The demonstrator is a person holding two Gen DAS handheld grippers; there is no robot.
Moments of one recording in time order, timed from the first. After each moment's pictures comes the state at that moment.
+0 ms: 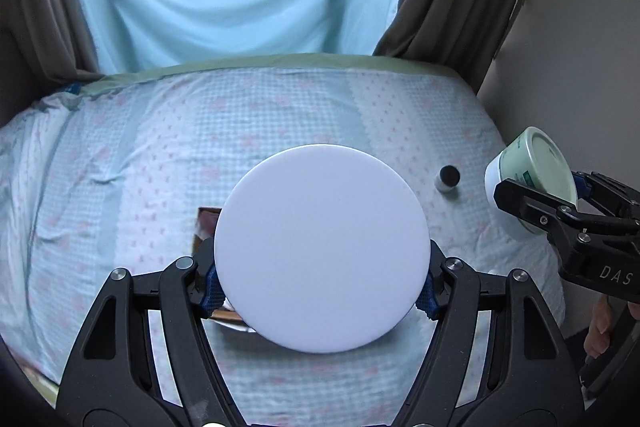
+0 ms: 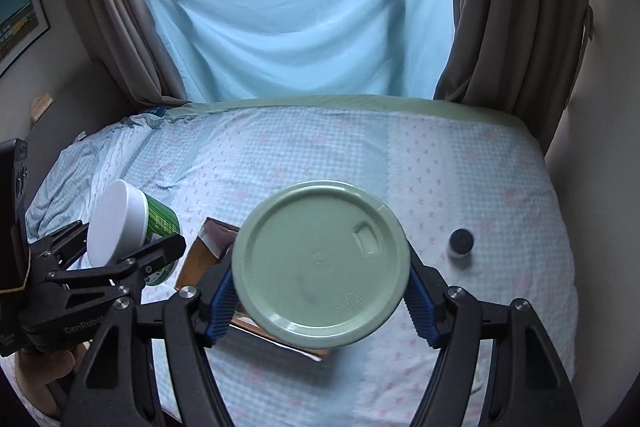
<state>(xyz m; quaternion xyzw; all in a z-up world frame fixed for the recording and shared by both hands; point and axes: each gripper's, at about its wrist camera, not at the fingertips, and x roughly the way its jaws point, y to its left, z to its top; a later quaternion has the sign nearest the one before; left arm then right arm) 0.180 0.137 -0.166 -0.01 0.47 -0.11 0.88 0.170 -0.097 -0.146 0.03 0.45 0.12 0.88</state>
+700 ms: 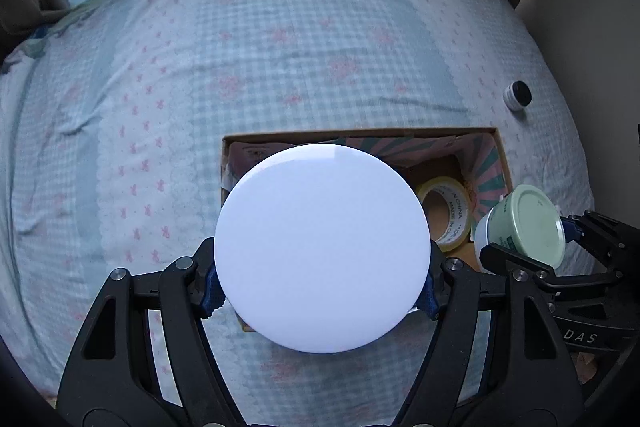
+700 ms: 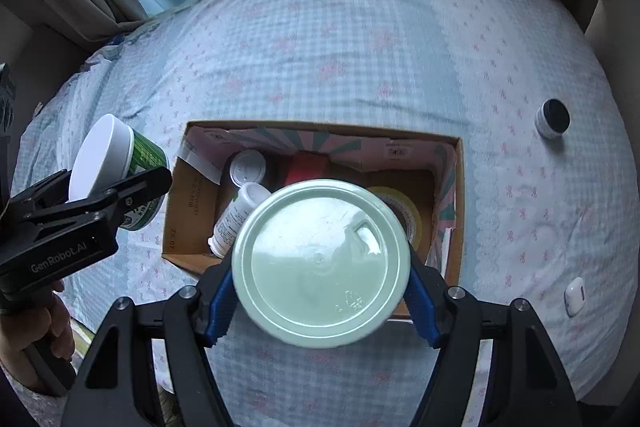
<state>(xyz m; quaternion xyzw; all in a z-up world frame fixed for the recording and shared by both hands) 0.256 0.211 -0.339 0.02 0.61 -0.13 0.79 0.209 0.010 -0.324 0.07 0.63 0.08 0.77</state>
